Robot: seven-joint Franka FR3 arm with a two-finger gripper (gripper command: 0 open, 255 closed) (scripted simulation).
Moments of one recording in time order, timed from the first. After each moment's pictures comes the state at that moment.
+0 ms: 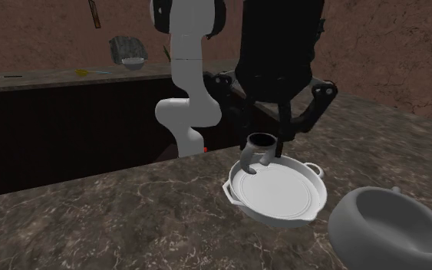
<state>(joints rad) 0.23 -0.15 0.38 -1.66 0.05 1.52 0.65</state>
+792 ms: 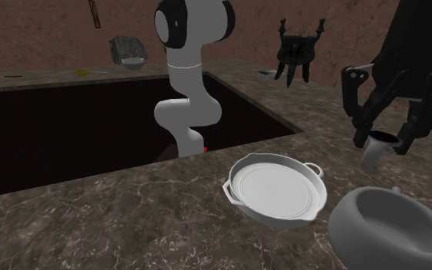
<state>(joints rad) 0.40 0.15 0.56 -1.32 -0.09 1.44 1.00</state>
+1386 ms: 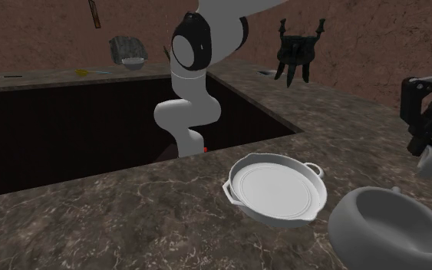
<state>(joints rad) 0.59 0.38 0.61 -1.06 -0.22 1.38 1.17</state>
